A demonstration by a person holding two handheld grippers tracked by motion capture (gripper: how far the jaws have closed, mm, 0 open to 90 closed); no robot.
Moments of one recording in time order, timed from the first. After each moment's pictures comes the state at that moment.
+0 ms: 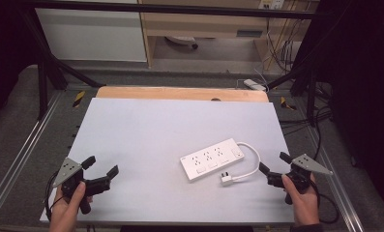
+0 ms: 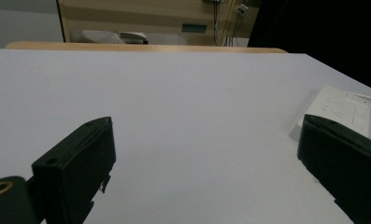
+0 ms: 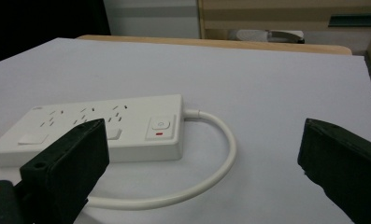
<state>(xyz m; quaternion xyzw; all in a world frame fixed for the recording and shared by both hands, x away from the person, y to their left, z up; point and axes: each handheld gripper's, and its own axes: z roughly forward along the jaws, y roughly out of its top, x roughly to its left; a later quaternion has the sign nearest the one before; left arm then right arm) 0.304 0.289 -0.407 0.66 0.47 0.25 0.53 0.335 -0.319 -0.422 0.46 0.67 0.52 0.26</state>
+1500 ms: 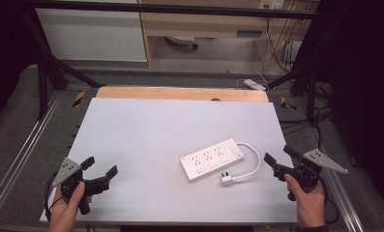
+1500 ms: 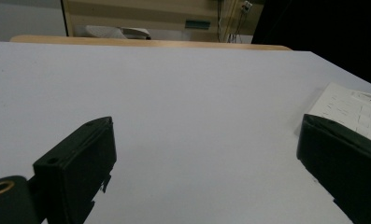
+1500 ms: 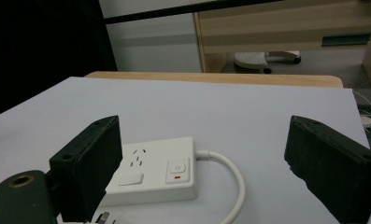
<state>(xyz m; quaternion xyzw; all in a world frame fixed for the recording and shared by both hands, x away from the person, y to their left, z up) 0.304 0.292 -0.409 0.66 0.48 0.25 0.53 0.325 -0.317 -0.377 0.47 0.63 0.56 0.27</state>
